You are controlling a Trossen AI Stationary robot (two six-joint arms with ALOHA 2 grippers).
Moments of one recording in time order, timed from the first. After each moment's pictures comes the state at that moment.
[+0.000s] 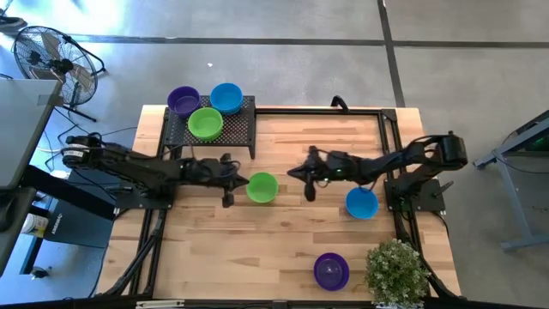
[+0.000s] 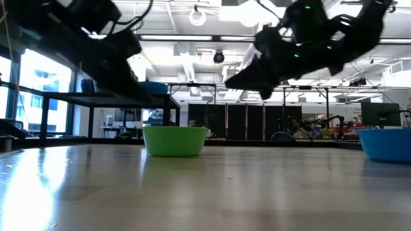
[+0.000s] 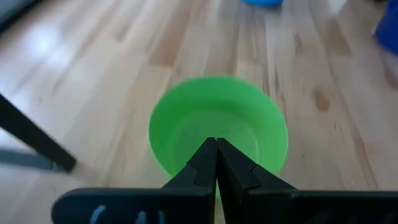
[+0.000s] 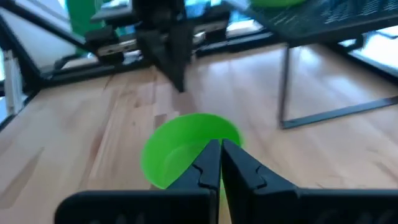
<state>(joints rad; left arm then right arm) -0.01 1.18 0.42 0.25 -0.11 -0.10 -0.09 1.55 0.54 0.76 -0.01 0.17</state>
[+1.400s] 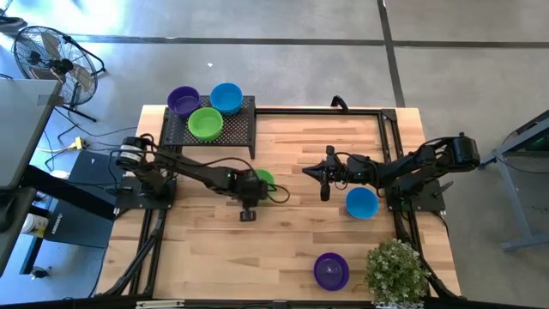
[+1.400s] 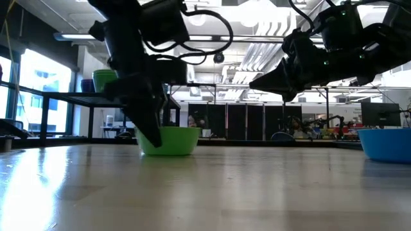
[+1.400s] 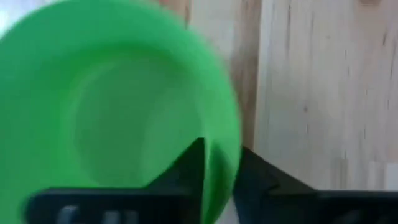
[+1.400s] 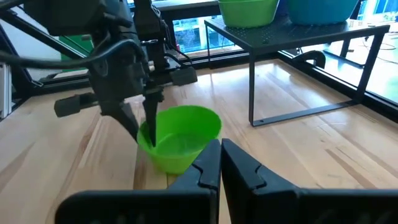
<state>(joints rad) -0.11 1.73 1.01 -0.42 -0.12 -0.13 -0.09 1.44 0.29 1.00 0.06 0.13</state>
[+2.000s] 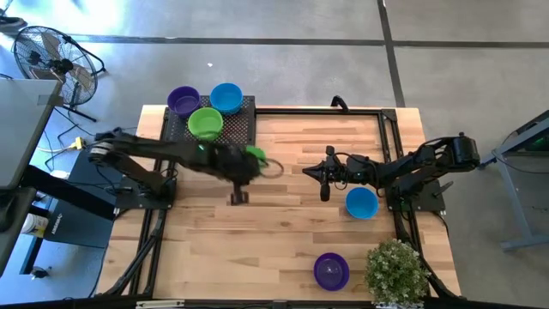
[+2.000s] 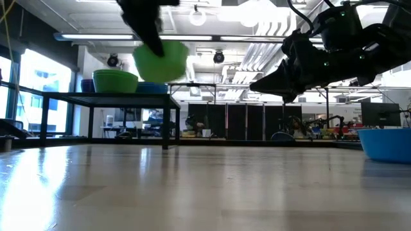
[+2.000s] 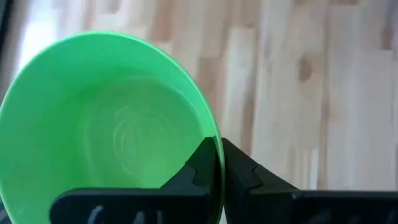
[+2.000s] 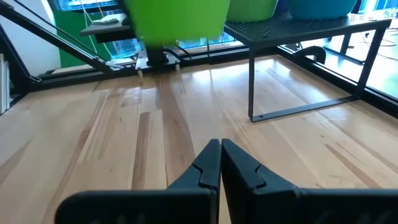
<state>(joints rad) -0.06 1.46 1.32 -0.89 -0.17 -0.11 -0.09 1.44 0.29 0.98 0.06 0.13</state>
